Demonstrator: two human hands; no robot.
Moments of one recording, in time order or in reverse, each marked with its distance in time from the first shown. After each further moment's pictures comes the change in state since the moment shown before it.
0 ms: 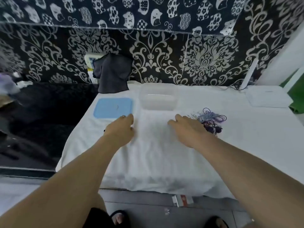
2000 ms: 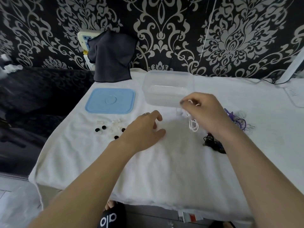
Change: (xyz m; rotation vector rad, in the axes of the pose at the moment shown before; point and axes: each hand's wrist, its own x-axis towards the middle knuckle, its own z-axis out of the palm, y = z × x) left_hand 0.035 0.040 0.041 -0.344 -0.075 0.136; right_hand 0.055 0.021 0.001 1.169 0.295 0.271
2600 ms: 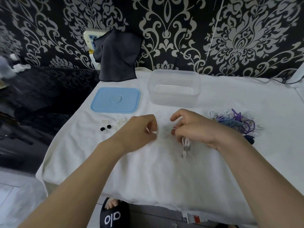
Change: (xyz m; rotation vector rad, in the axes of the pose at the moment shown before) left_hand -0.011 -0.022 -0.018 -0.080 -0.036 0.015; right_hand -0.006 0.003 0.027 -0.106 -0.522 0.250
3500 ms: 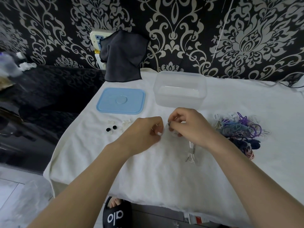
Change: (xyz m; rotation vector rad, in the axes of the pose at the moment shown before) left_hand -0.002 -0.004 -0.001 -0.038 0.026 0.044; right_hand 0.016 -0.009 0.020 0.007 0.255 -0.233
